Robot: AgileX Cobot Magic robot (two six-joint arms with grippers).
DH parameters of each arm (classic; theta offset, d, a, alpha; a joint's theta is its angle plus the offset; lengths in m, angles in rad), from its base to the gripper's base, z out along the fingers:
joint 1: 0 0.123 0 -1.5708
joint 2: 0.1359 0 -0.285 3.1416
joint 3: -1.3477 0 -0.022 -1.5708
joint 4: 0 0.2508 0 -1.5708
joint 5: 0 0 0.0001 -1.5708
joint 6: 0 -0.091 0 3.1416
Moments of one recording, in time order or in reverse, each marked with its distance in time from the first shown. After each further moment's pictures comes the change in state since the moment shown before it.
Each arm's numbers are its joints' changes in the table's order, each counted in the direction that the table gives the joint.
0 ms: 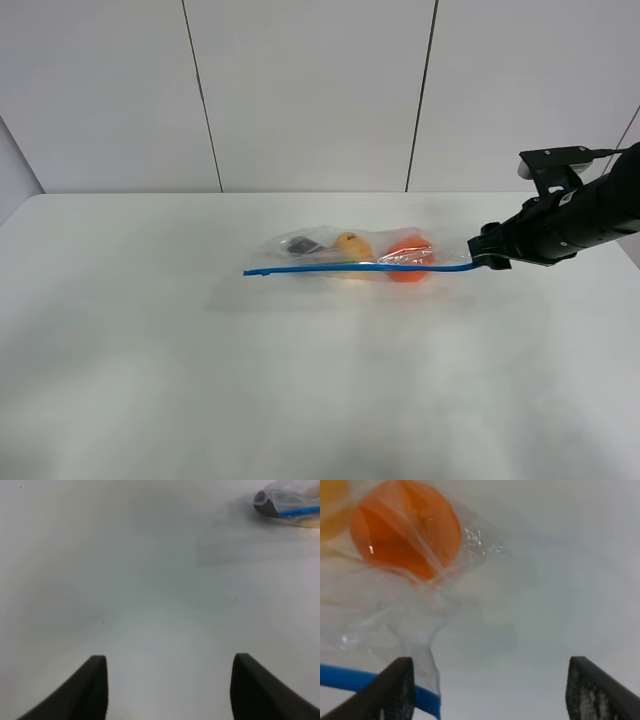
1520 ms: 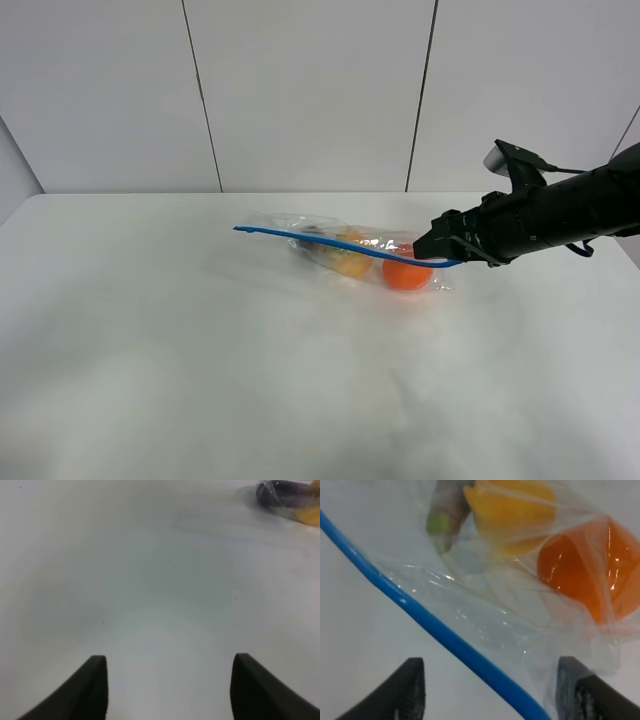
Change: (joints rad) left arm 0.000 0.000 0.000 0.001 0.000 0.000; right arm 0.031 0.000 0.000 0.804 0.214 0.607
